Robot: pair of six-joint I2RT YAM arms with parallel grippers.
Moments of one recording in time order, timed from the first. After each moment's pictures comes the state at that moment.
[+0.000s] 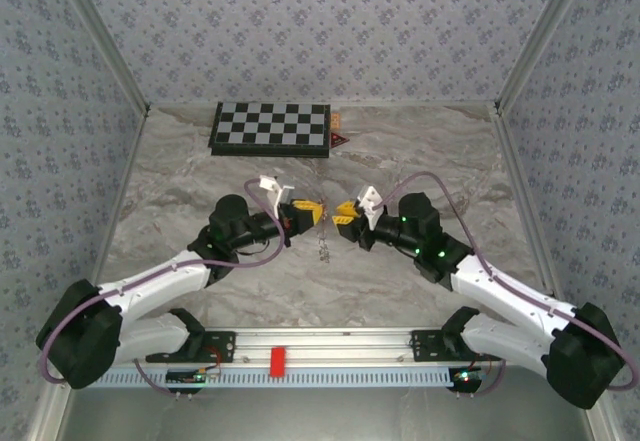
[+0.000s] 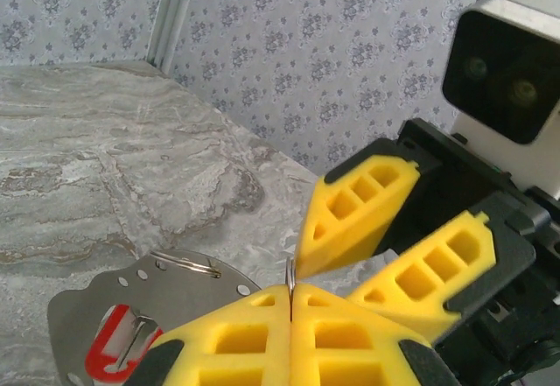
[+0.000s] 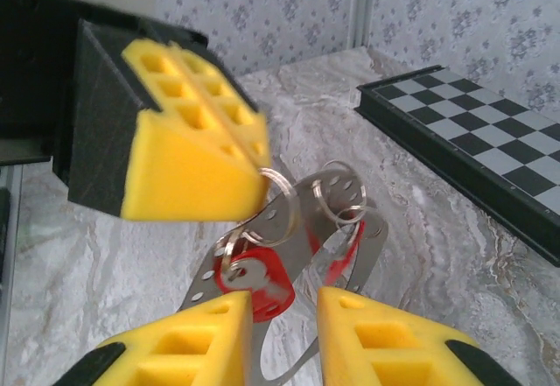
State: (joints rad) left arm -0.72 1.14 0.52 0.57 0.48 -0.43; right arm 0.69 0.98 0.56 0.21 -0.38 -0.07
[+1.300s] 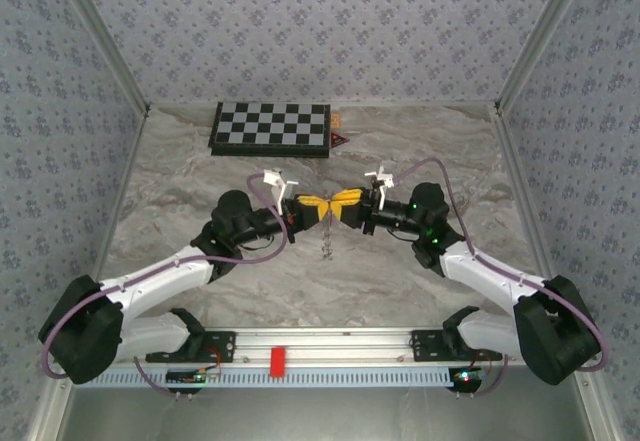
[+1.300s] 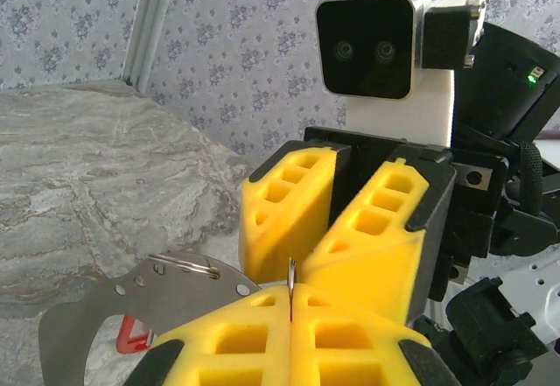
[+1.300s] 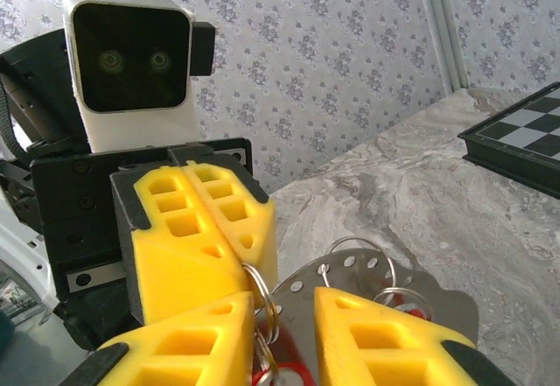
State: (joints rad) left arm -0.74 1.16 0.57 0.59 0.50 -0.45; right arm 0.53 1.17 0.53 0.68 -0.76 0.41
